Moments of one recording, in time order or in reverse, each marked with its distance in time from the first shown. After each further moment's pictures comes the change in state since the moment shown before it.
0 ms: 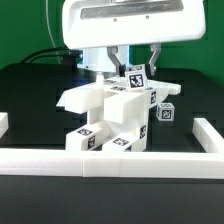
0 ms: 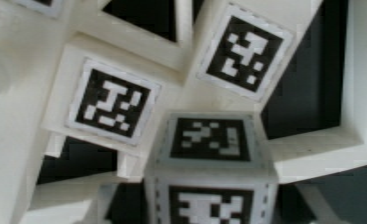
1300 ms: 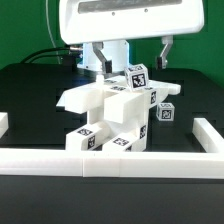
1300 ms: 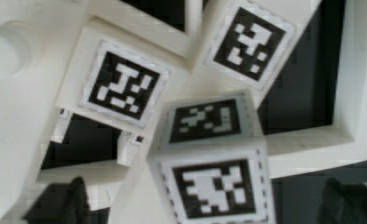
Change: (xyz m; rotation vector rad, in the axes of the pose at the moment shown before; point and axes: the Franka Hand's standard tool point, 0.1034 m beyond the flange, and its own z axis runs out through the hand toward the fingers) arm 0.002 0.002 -0.006 0.008 0.001 -0.045
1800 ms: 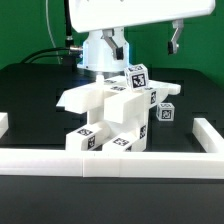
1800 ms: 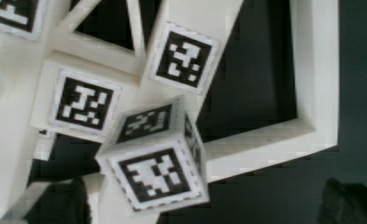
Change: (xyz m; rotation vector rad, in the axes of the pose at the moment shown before) arm -0.002 -0.014 -0.017 0.034 -0.025 0.050
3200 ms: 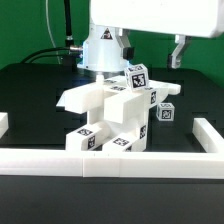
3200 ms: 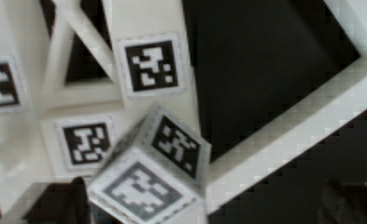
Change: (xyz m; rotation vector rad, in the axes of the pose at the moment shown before) arm 0.008 -0.011 0.006 -0.168 -0.011 0.465
